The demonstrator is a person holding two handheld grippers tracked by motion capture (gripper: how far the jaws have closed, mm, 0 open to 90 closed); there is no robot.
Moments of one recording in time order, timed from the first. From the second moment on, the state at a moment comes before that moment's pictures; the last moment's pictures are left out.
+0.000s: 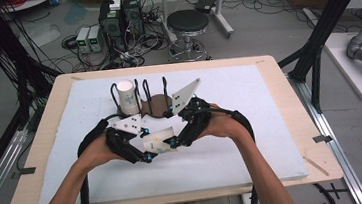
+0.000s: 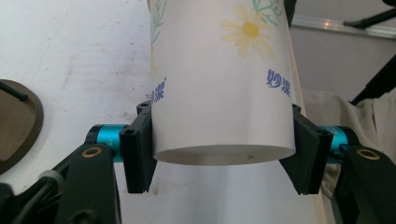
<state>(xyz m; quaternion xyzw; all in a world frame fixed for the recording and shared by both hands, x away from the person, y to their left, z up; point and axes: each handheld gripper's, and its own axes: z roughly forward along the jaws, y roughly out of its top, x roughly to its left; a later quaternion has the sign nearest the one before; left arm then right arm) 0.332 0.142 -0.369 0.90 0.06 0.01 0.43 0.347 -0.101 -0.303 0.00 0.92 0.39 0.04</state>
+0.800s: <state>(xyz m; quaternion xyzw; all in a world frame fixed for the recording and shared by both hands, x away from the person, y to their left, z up) 0.331 0.169 -0.381 0.81 0.10 -0.01 0.57 0.345 -0.132 -0.328 0.04 0.87 0.49 0.03</state>
